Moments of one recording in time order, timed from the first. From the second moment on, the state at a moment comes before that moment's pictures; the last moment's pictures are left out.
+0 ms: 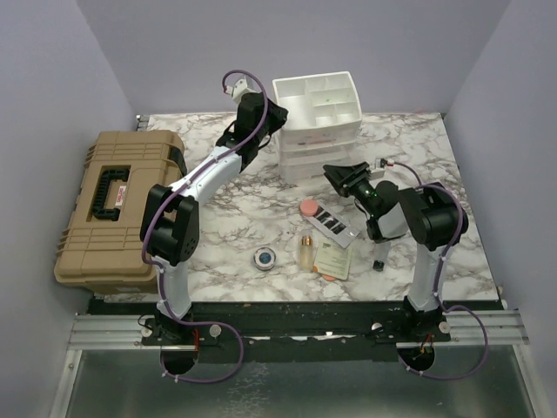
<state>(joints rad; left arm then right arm) -0.45 1.95 1.64 0.08 -0.15 -0.88 0.25 2.03 0.66 1.48 -0.35 1.34</state>
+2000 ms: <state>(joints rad) -0.36 1.56 1.10 0.23 0.16 -0.63 0.15 1.69 1.24 -0.19 -0.07 0.43</state>
